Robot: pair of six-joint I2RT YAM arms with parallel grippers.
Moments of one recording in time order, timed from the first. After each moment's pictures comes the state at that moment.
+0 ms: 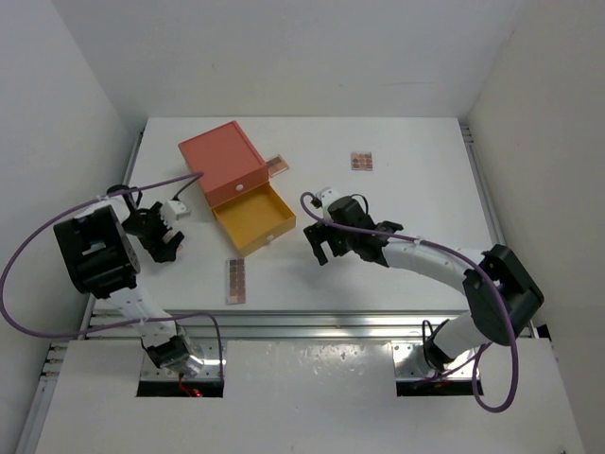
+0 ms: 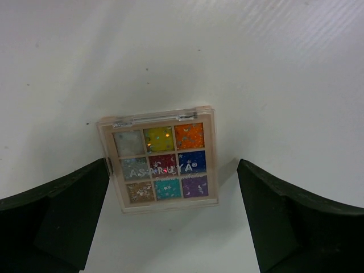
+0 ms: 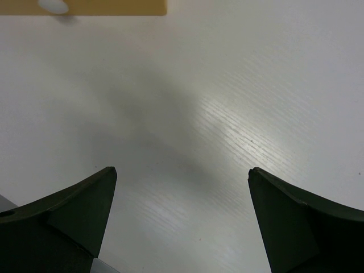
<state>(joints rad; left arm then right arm) 0.46 1.81 1.12 -0.73 0.43 1.32 0.73 1.51 0.85 -0.16 0.10 0.09</state>
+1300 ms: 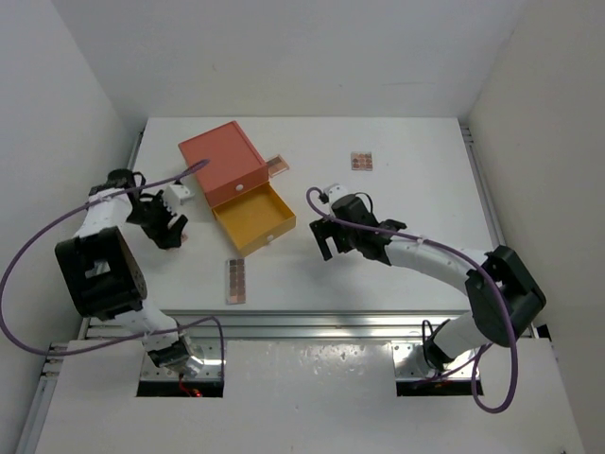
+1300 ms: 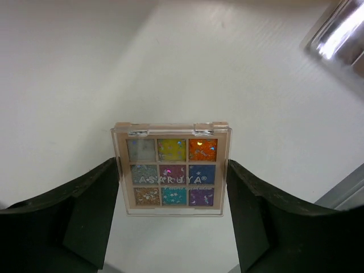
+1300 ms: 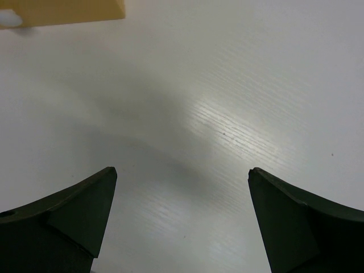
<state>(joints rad) 0.38 1.65 1.15 -0.88 0.47 1.18 0.70 1.50 0.85 -0.19 0.18 0.12</state>
